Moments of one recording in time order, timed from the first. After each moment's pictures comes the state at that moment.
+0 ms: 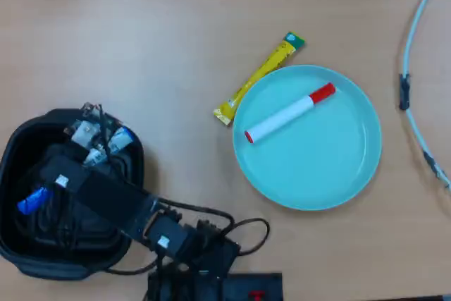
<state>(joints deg) 30.6 82.8 69.6 83.5 20.4</state>
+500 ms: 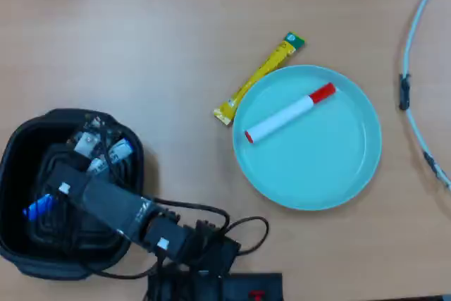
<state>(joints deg) 27.6 82.8 85.0 68.1 24.0</state>
